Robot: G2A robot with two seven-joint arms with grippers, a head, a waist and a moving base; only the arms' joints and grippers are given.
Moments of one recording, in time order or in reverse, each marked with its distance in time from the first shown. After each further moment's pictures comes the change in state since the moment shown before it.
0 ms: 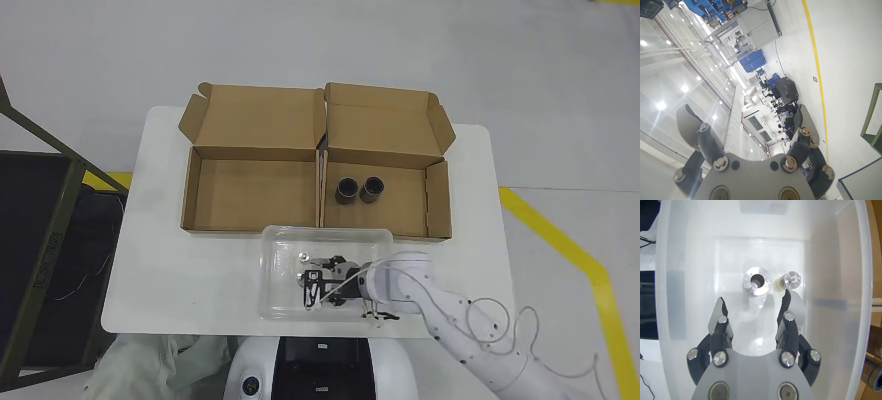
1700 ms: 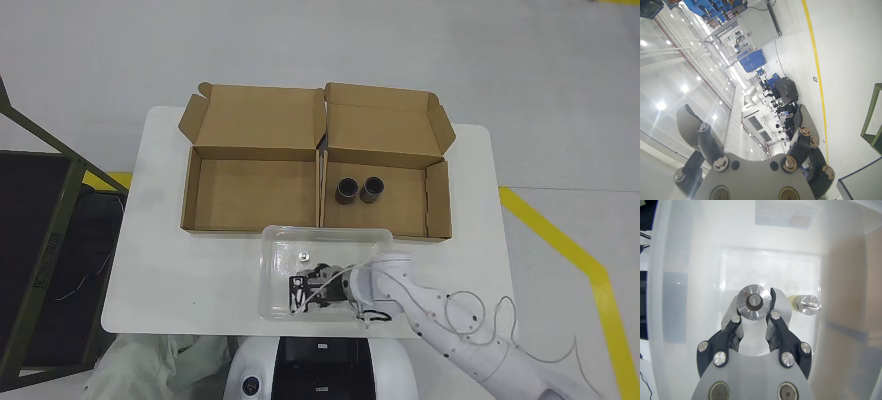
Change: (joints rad) left arm 0.000 0.000 0.000 0.000 0.000 0.000 0.000; right arm 0.062 -0.048 -0.098 0.072 -0.004 0.008 -0.029
